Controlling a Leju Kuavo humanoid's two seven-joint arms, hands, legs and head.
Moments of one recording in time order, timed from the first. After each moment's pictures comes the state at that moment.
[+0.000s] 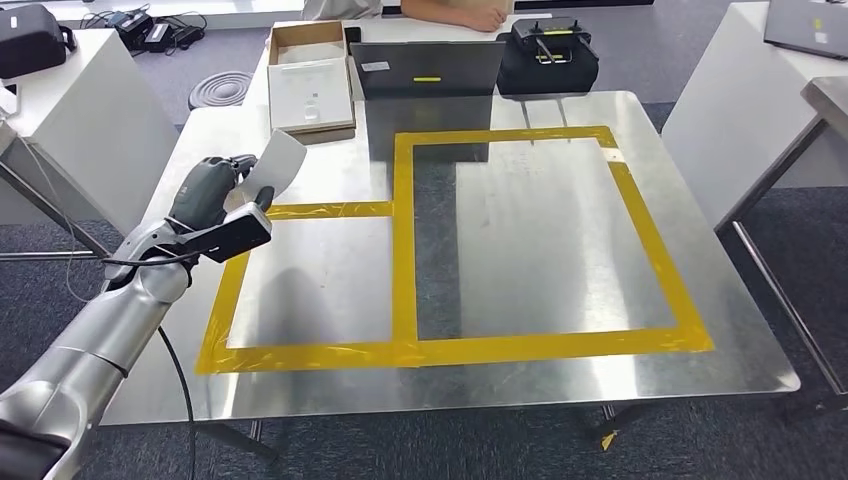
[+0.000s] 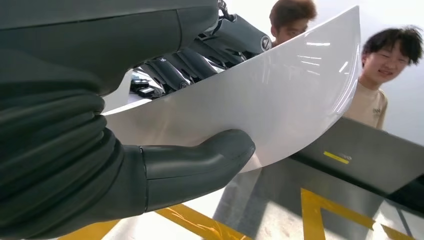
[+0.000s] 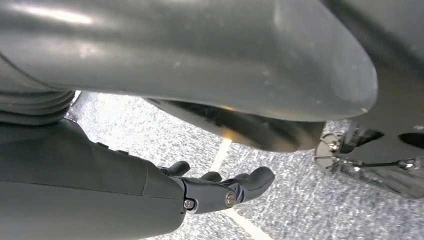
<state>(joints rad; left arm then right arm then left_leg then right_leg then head) -0.88 0.19 -0.67 -0.71 -0.42 0.12 -0.58 -0.03 0.08 -0.55 -0.17 0.66 0.10 0.08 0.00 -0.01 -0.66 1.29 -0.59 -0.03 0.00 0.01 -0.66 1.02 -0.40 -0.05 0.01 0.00</state>
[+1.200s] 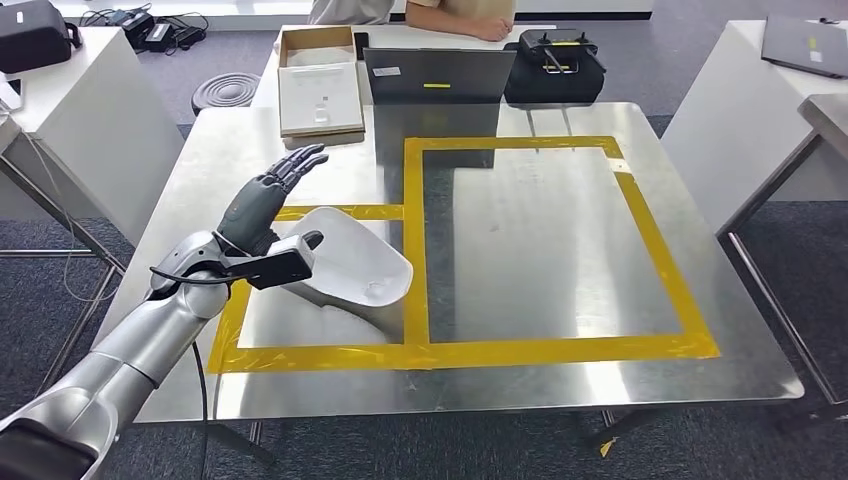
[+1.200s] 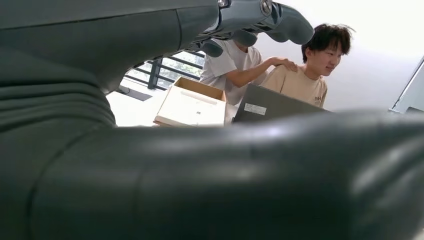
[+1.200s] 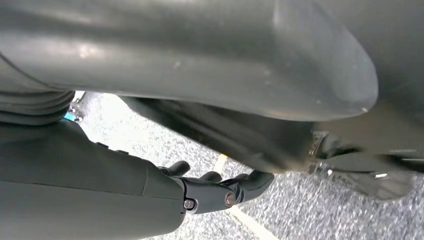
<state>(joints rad) -0.87 0.13 -0.81 -0.74 -0.38 0.16 -0.63 -0.03 0.08 -0.56 -0.17 0.67 0.10 0.10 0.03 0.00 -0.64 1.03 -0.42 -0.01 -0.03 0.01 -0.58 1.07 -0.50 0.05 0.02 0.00</state>
